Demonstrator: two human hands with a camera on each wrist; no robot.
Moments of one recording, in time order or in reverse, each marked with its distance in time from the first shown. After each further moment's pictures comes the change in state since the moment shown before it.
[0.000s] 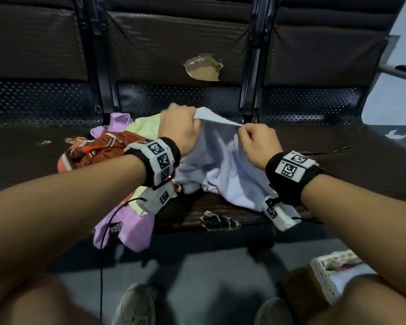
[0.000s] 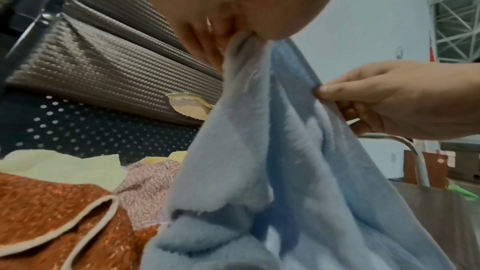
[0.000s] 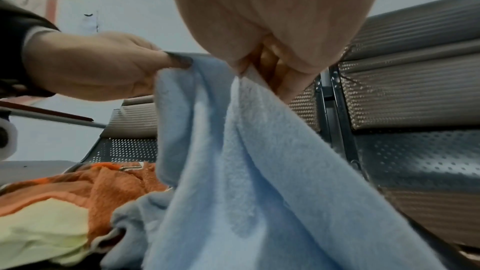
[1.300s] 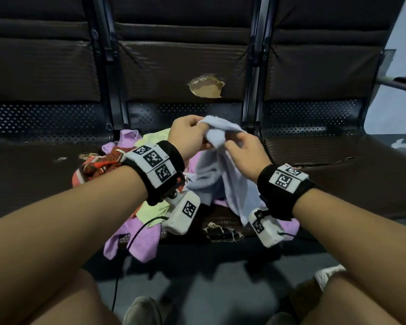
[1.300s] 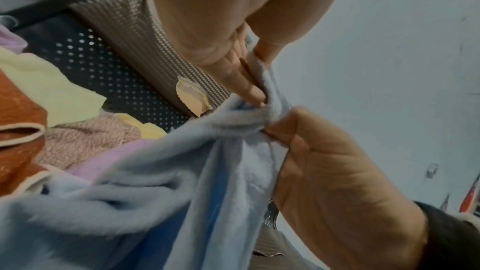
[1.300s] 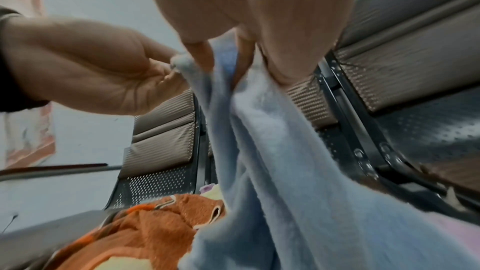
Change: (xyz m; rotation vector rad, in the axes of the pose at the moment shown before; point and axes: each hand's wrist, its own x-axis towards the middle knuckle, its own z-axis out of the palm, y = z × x) left_hand -0.007 0.044 -0.044 -1.151 -0.129 -0.501; right_hand -0.005 -0.042 -0.004 0.424 -0.087 0.092
